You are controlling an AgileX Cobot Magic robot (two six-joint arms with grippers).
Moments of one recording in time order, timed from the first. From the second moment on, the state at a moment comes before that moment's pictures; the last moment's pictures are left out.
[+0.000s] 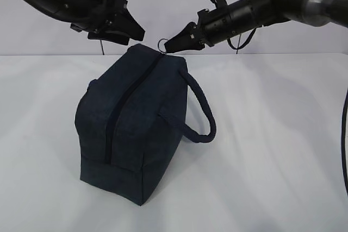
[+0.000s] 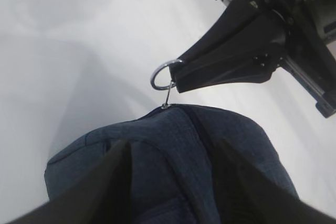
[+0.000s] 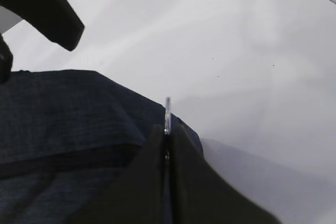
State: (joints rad) left arm -0.25 1.98 -1.63 -0.91 0.87 0.62; right arm 0.14 2.42 -2.13 1.14 1.19 -1.24
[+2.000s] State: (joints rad) left arm -0.28 1.95 -1.63 -0.90 0.94 0.76; right arm 0.13 2.42 -2.13 1.13 1.22 -1.22
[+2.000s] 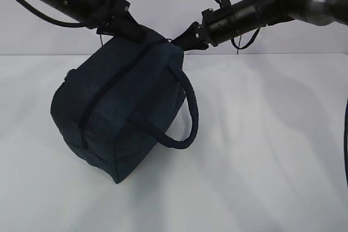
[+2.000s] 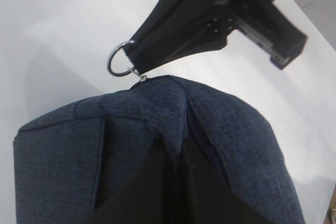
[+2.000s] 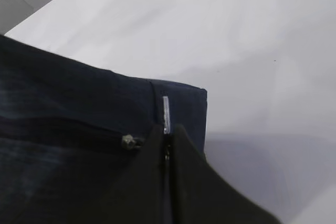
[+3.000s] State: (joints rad) left arm -0.28 1.91 -1.63 -0.91 0.96 0.79; right arm 0.12 2.42 -2.13 1.07 1.22 -1.17
